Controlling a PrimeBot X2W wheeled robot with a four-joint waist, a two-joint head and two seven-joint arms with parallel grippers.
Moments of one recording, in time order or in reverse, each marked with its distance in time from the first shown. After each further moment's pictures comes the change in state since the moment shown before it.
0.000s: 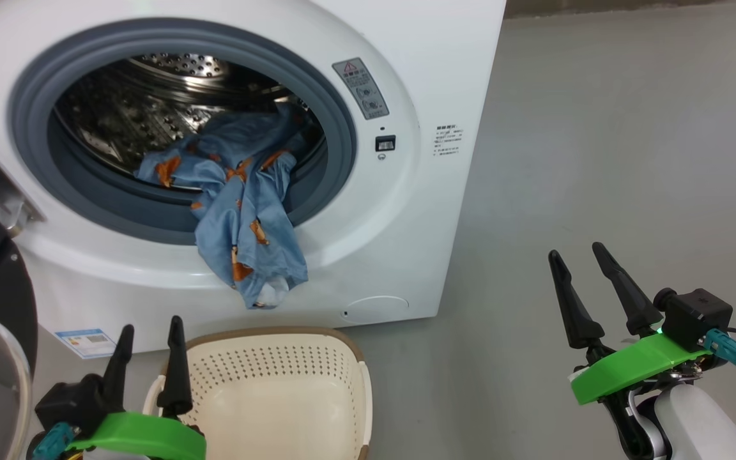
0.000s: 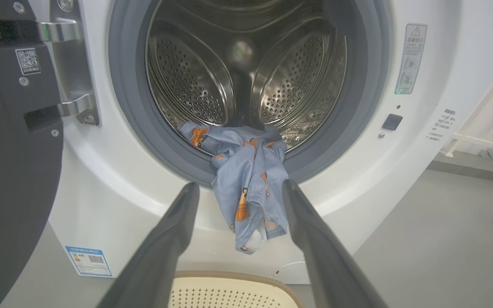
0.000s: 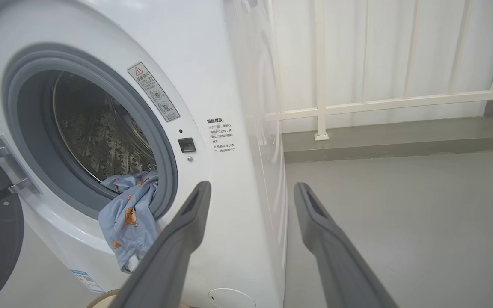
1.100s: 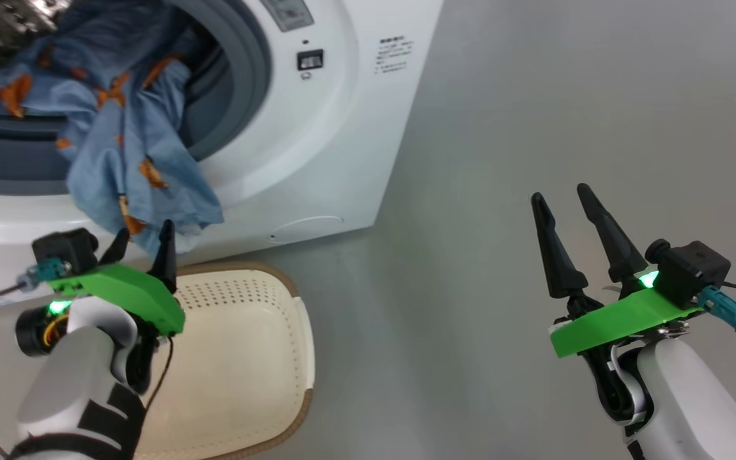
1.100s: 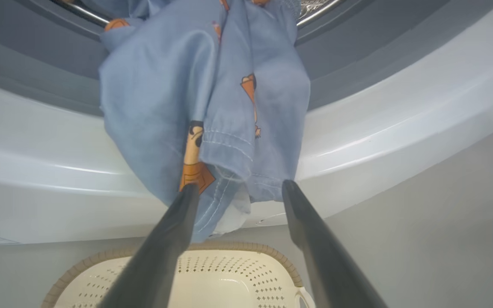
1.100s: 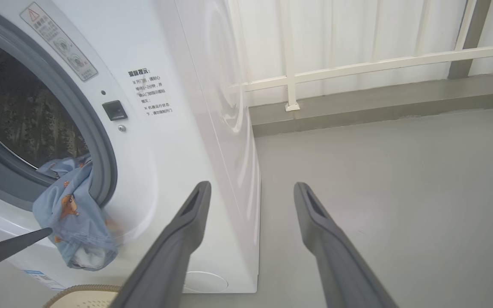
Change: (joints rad) left arm -0.597 0.077 -0.174 0.713 -0.154 -0.078 0.053; right arm -0.110 0.048 -0.002 -0.041 -0.007 0.000 0.000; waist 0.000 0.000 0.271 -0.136
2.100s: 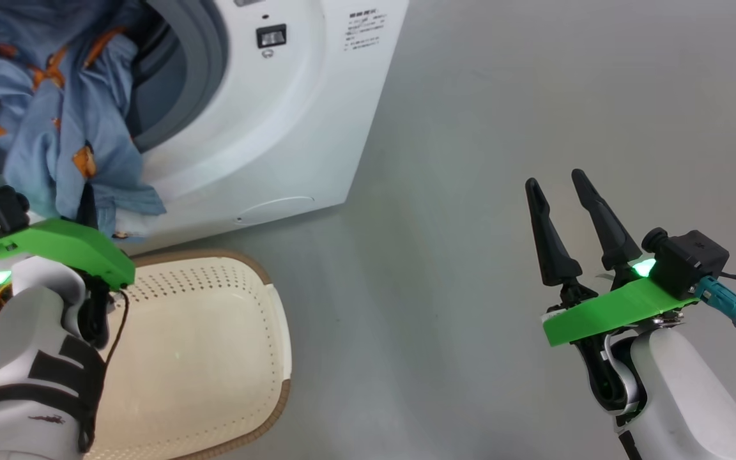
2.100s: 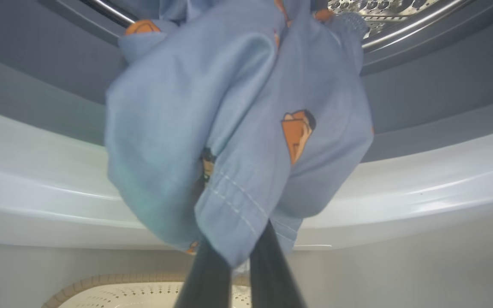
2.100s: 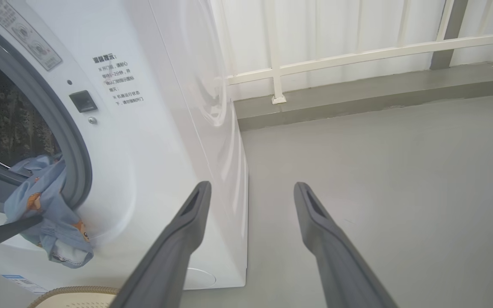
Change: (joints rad) left arm -0.204 0.051 -0.013 0.230 -0.128 0.000 -0.048; right arm -0.025 0.034 -0.012 -0.009 -0.008 0.000 0.000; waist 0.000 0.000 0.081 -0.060
